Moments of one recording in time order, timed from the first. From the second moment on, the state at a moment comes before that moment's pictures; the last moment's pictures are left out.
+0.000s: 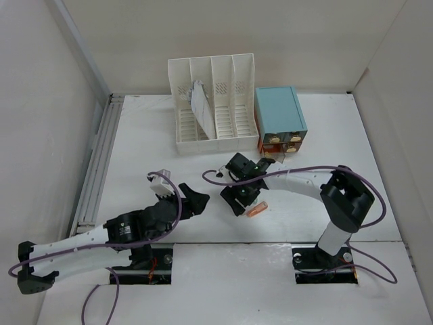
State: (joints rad) left arm -1.24 0.49 0.48 -0.45 -0.65 -1.11; right arm 0.88 1.70 1.10 -0.67 -0.21 0.05
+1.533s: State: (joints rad) left arm -1.24 0.46 0.47 -0.45 -0.66 -1.07; right arm 0.46 1.70 1.43 -0.70 -0.16 -0.33
